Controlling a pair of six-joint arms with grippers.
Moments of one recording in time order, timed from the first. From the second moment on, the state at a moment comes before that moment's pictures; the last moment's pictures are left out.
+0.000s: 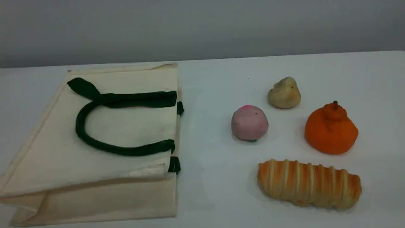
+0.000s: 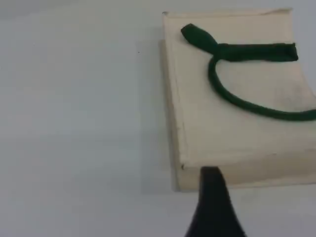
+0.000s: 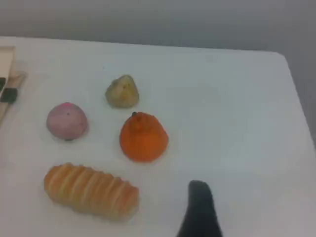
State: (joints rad) left arm -0.03 0.00 -0.50 -0.01 1.08 0.00; right arm 0.03 0.00 -0.51 0.06 1.06 -0.08
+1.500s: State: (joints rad) left arm -0.05 1.49 -0.80 -0.01 0.38 -0.18; right arm 0.03 1.16 -0.53 0.48 0.19 -0.17
